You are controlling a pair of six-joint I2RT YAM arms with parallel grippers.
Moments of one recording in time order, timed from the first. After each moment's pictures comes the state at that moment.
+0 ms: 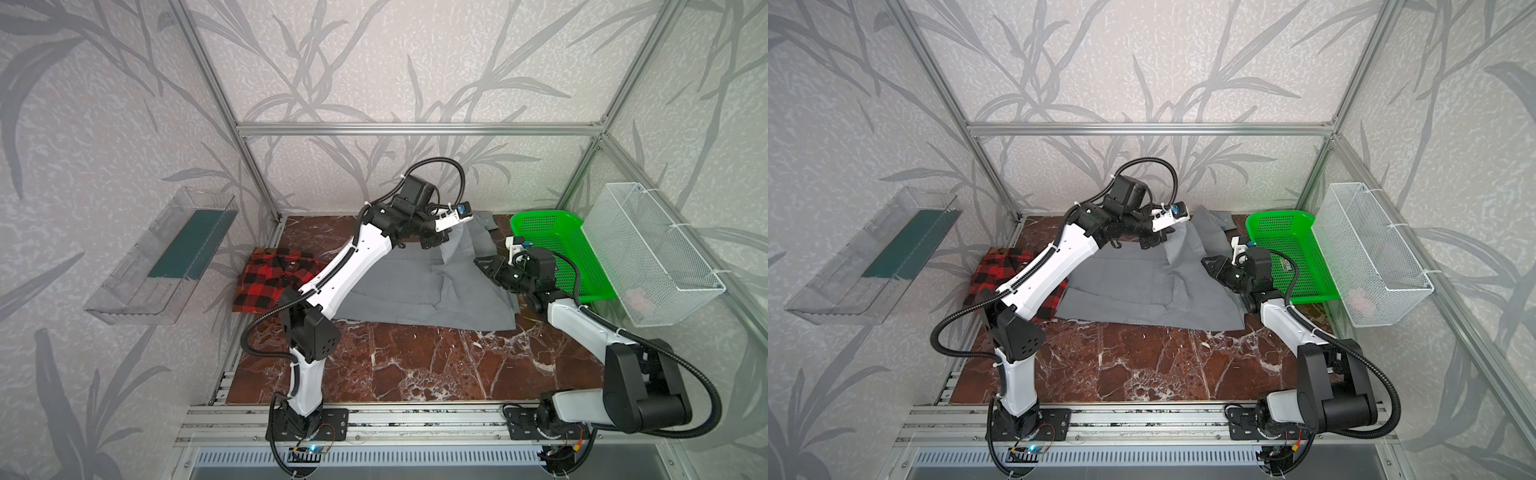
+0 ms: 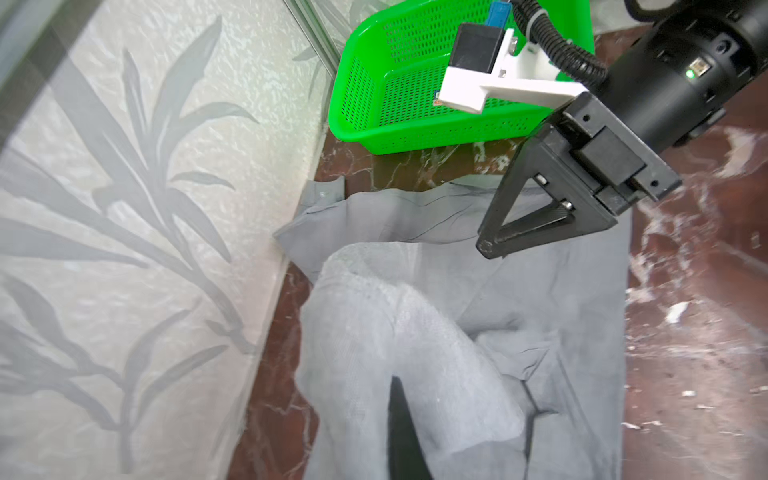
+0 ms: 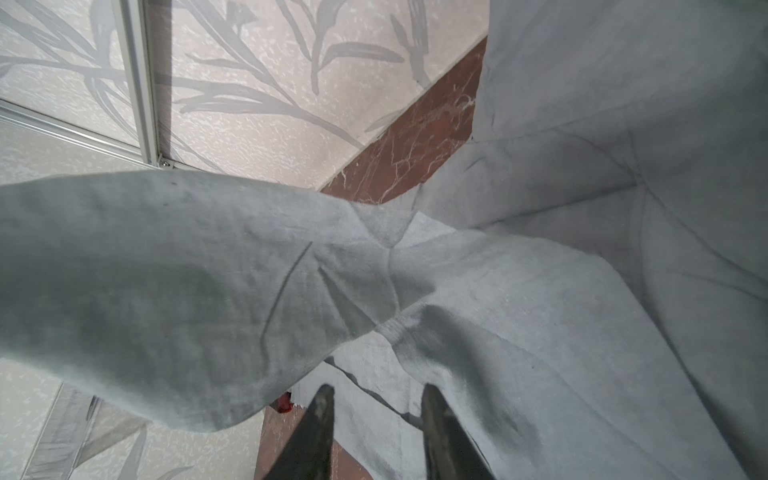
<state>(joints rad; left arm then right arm) -0.67 1.93 2.08 -0.78 0.22 0.79 0.14 1.39 0.71 0.25 -0.56 0.82</state>
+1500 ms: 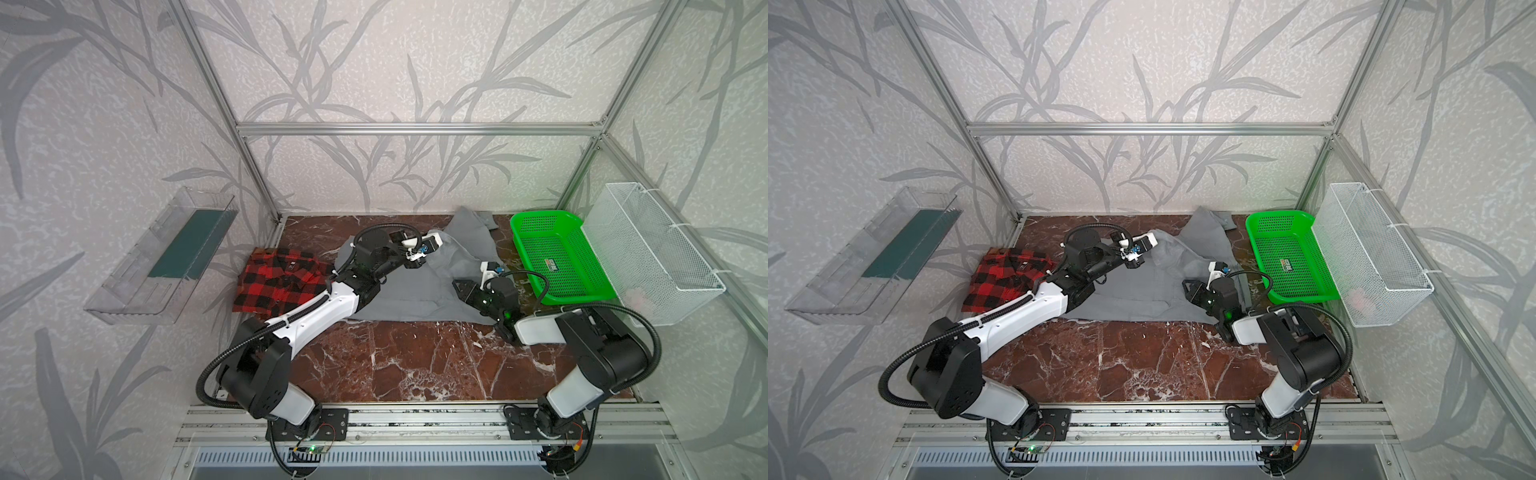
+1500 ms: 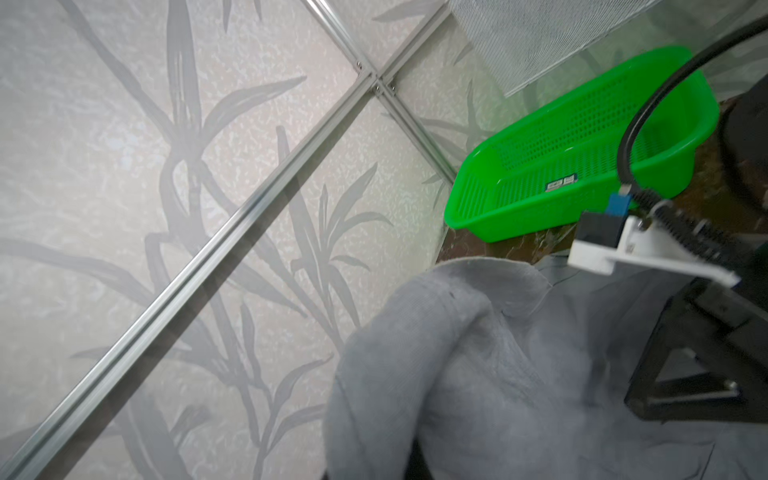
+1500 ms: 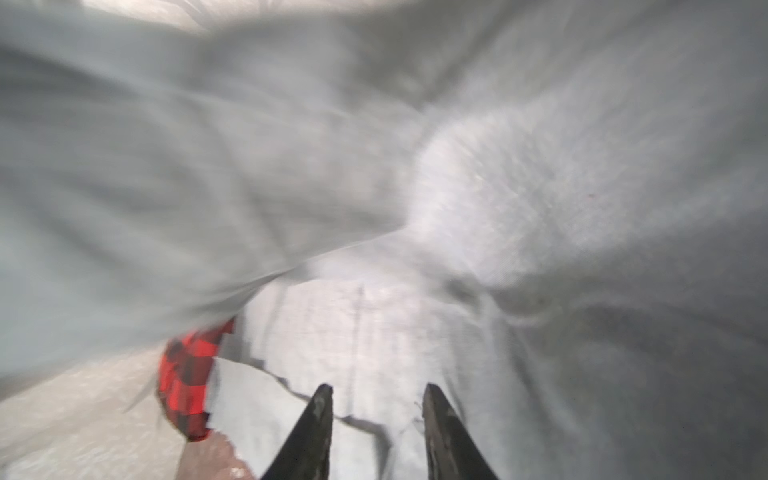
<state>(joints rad) -0.56 1.51 1.05 0.42 0.29 0.78 0.39 1.59 0.46 0.80 -0.22 0.86</state>
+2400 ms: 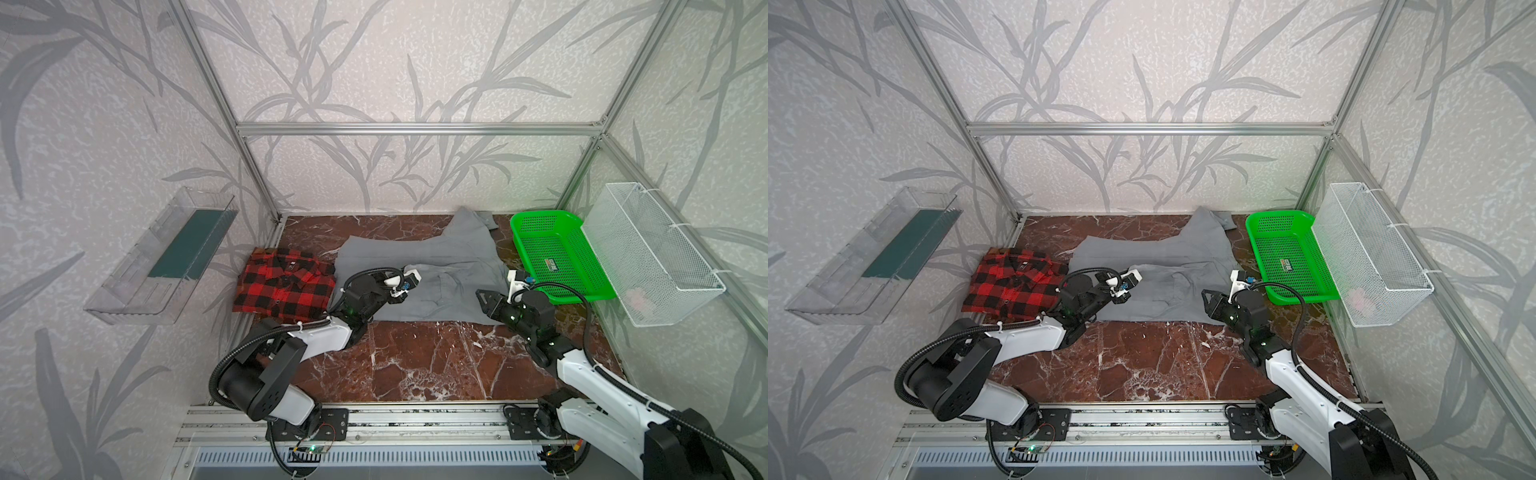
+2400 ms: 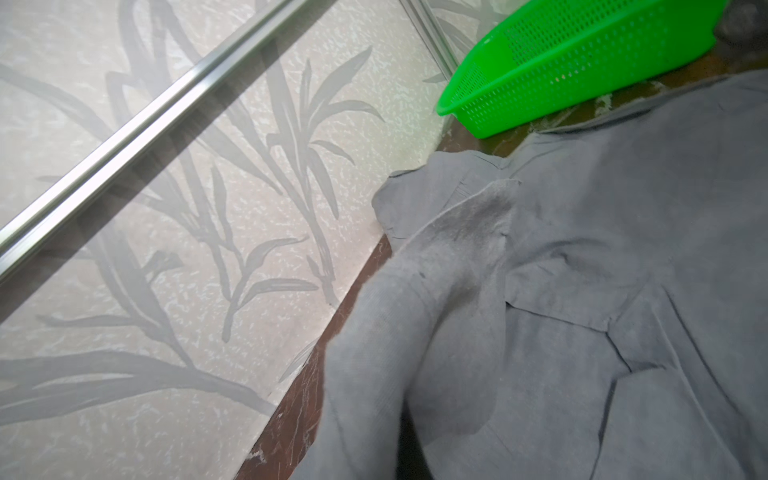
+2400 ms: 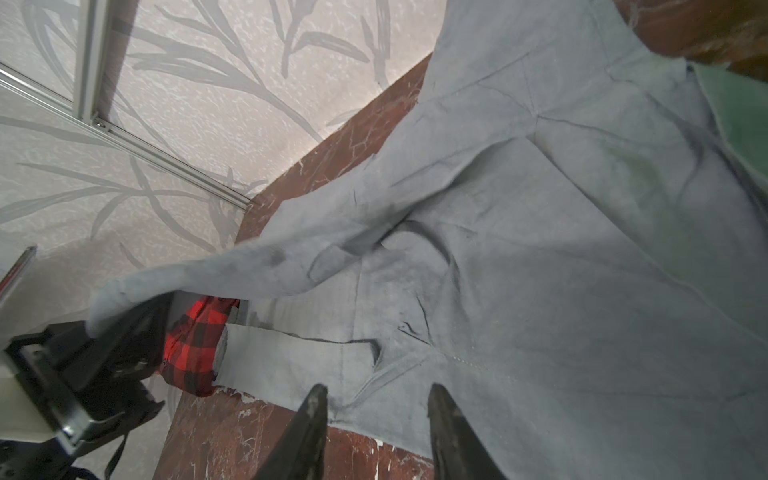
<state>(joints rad) -0.56 1.49 0.56 0.87 0.09 0.69 0.34 0.99 0.35 0.23 -0.18 0.76</state>
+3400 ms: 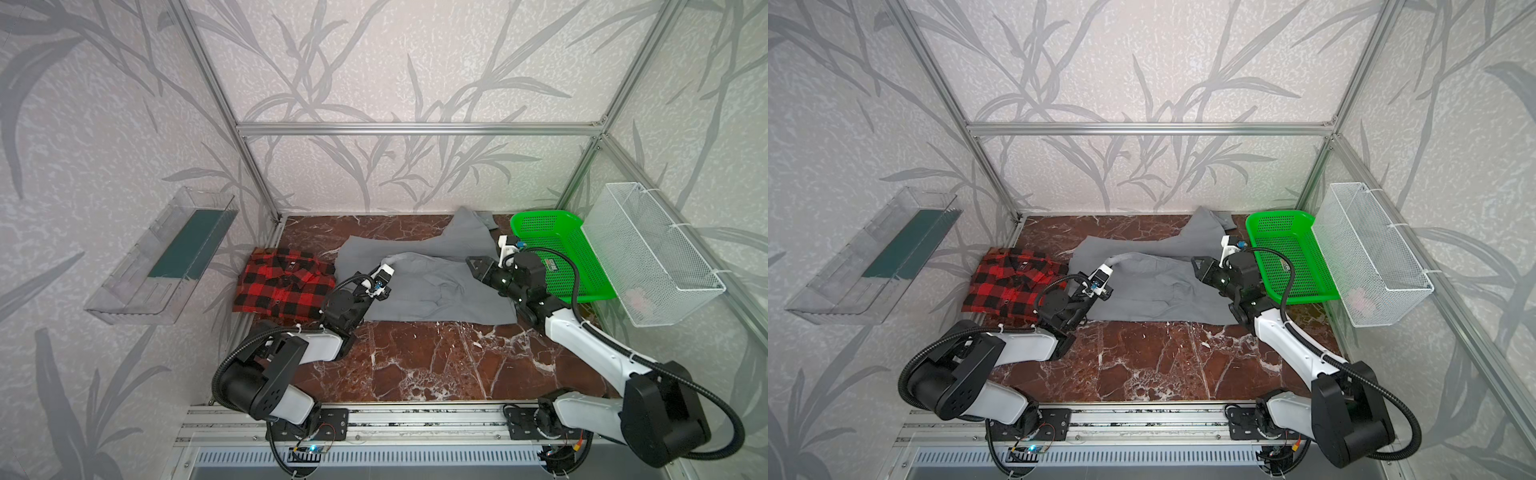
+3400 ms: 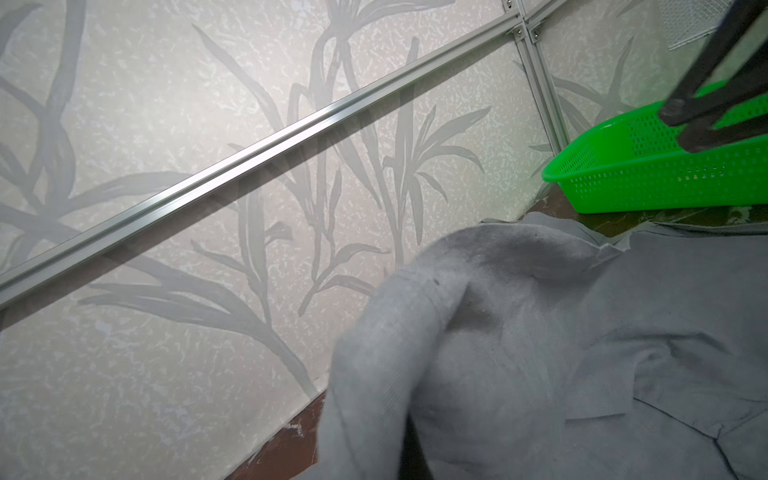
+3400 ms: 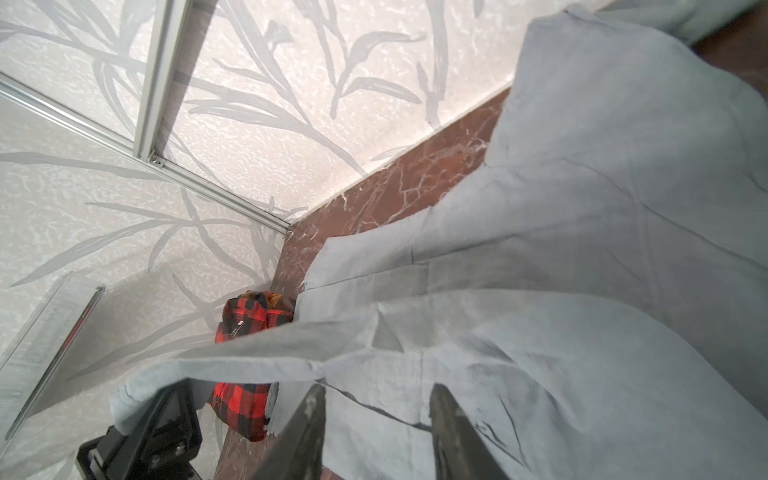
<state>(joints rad) -0.48 1.49 0.39 1.28 0.06 0.55 0.32 1.28 0.76 0.20 -0.27 0.77</state>
